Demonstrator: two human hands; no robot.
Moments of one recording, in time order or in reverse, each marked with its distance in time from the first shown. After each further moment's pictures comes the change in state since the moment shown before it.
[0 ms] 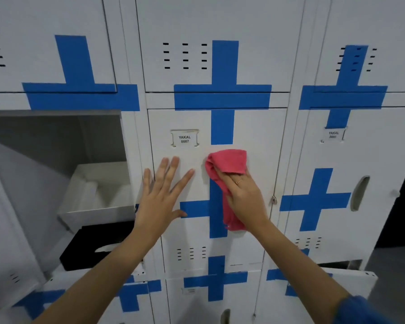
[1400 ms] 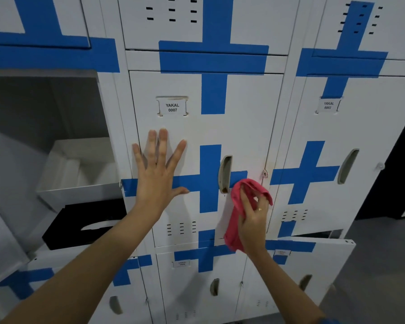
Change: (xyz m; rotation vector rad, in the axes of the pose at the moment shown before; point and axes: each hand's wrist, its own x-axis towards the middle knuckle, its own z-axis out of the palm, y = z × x) left_hand 0.006 0.028 0.010 0.135 -0.049 -0.140; right_hand -0.139 -0.020 0.002 0.249 -0.149 0.891
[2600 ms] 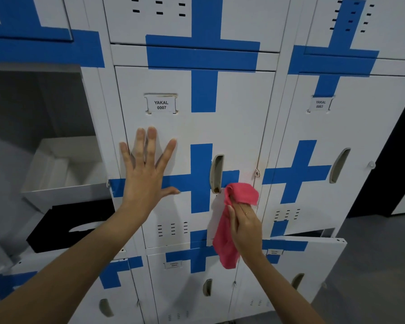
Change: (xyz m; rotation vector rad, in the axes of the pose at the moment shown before) left_hand 0.001 -0.001 0.004 -0.046 0.023 0.023; right_hand -0.006 0.018 -0.002 -0.152 -0.008 -0.241
